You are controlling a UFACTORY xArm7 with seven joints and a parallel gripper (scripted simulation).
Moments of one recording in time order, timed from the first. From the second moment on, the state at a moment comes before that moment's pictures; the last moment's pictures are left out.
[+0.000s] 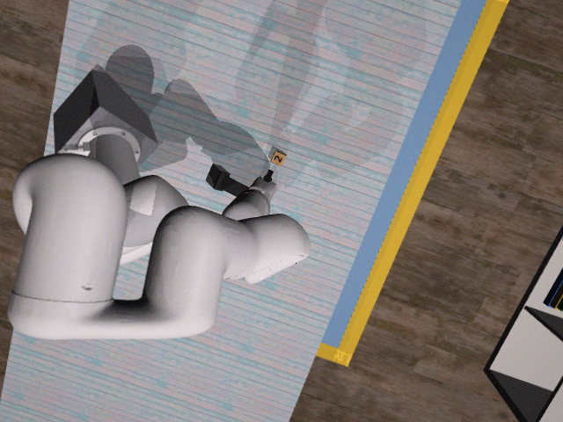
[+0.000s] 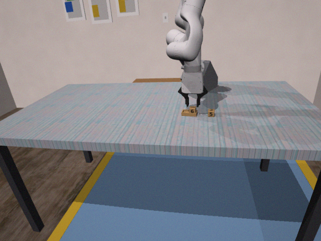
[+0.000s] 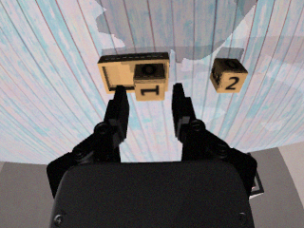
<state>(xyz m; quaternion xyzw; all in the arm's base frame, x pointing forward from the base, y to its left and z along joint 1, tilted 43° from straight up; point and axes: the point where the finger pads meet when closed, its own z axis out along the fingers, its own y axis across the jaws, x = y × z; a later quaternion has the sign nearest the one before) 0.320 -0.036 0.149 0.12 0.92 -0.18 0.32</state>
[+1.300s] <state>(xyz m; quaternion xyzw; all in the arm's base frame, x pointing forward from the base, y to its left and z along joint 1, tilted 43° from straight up) 0.335 -0.047 0.130 0.12 0.92 -0.18 0.32</state>
